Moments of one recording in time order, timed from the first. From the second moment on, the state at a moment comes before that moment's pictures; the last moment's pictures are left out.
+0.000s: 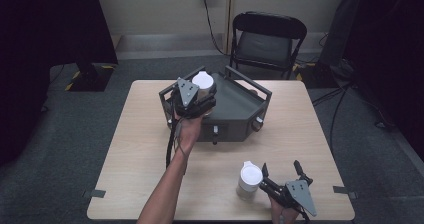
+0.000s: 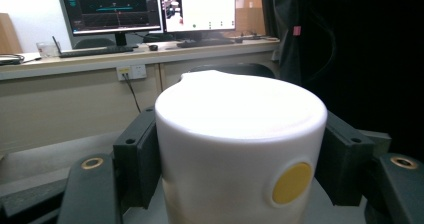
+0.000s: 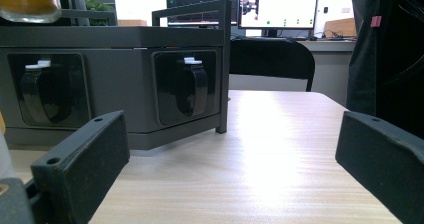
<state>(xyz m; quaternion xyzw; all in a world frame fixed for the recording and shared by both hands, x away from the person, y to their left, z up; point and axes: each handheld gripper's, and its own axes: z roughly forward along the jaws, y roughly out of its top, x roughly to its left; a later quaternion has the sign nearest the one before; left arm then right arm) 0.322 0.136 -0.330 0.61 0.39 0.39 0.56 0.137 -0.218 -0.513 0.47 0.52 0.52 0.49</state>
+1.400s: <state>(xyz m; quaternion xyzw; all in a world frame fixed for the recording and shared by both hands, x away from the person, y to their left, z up) 0.328 0.134 -0.354 0.59 0.42 0.39 0.56 0.137 -0.219 -0.513 0.47 0.52 0.52 0.49</state>
